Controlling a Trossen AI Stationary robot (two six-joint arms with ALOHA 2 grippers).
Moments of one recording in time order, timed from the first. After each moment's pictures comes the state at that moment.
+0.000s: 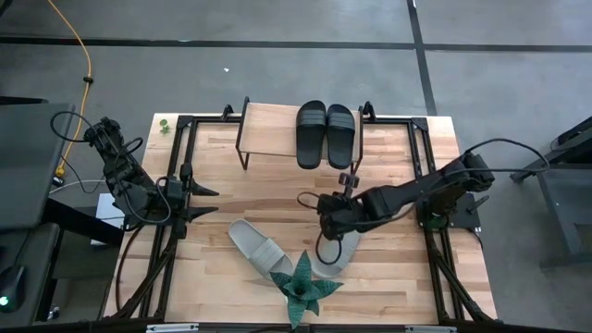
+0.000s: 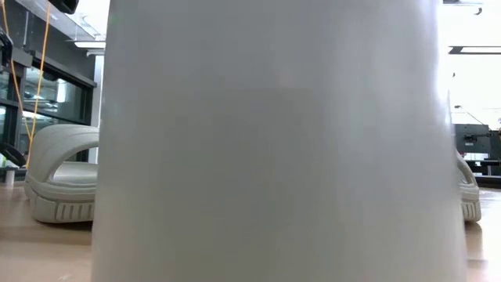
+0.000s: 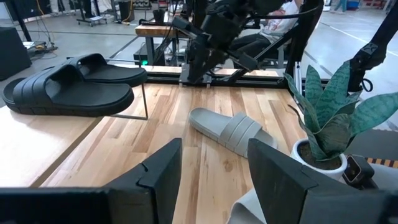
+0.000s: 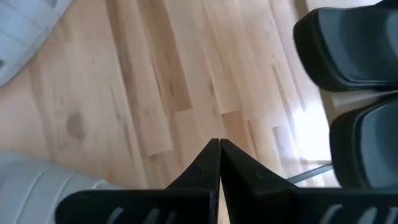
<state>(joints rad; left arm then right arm) -0.75 0.53 0.66 -0.49 -0.88 -0.30 0.34 1.69 1.49 -1.04 0.59 0.41</state>
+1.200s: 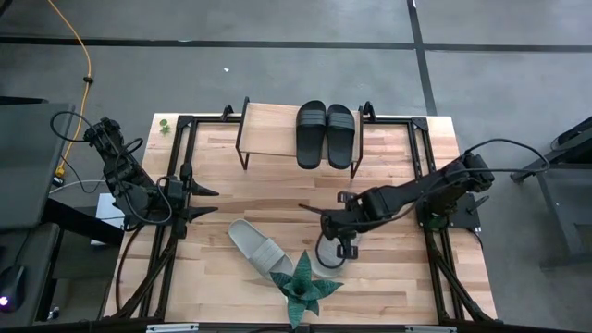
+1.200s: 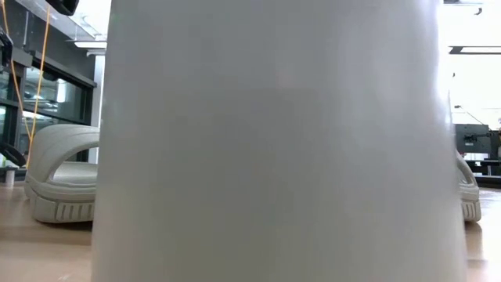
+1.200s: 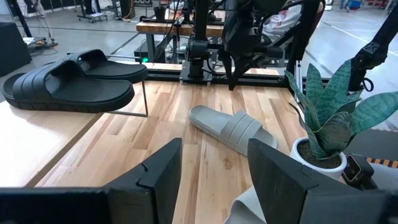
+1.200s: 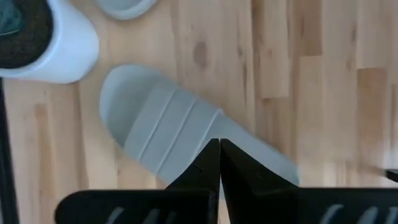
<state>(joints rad) -0.75 0.53 0.66 -0.51 -0.88 -0.32 0.34 1.69 1.49 -1.07 0.09 0.37</state>
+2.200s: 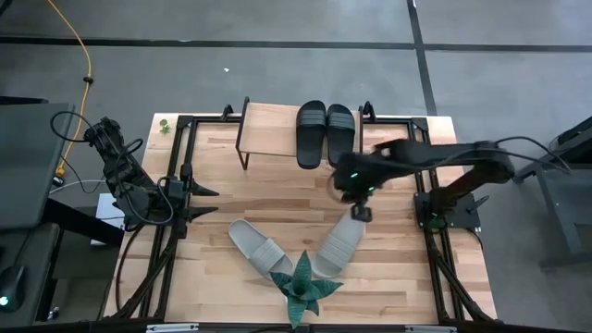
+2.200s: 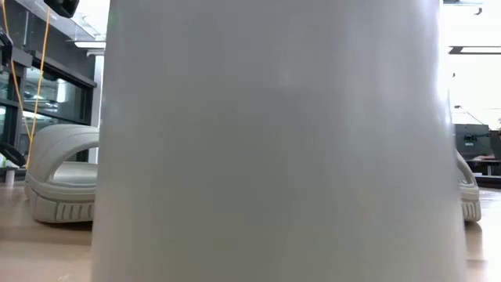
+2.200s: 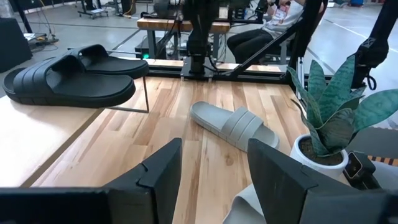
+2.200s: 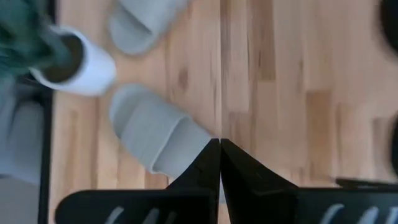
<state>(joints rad) -0.75 0.53 0.66 -0.53 -0.88 -0.35 0.05 1.45 1.49 -1.13 -0.13 0.10</state>
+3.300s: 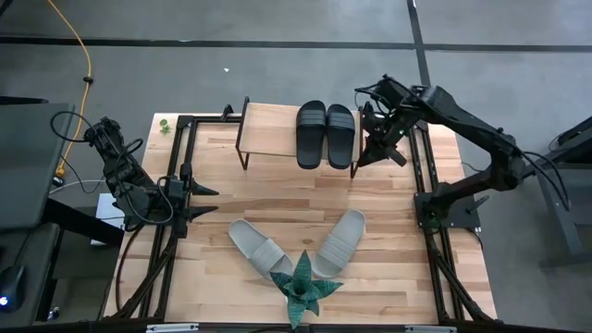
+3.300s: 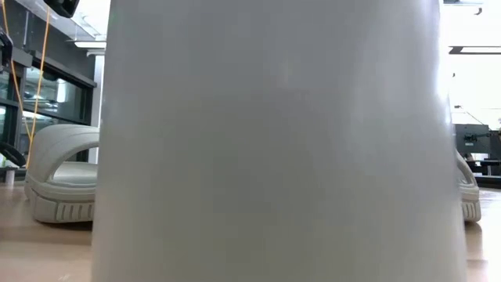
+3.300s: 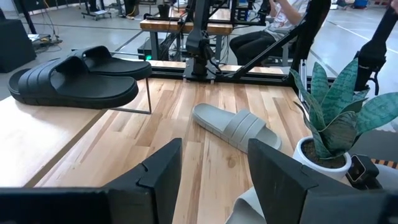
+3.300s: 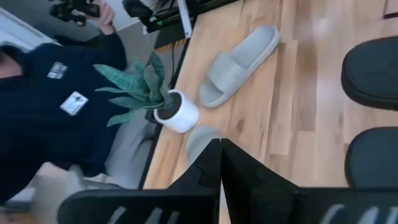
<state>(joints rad) -0.75 0.53 0.66 -0.53 -0.90 -0.35 -0.60 1.37 1.49 -1.29 -0.97 -0.43</state>
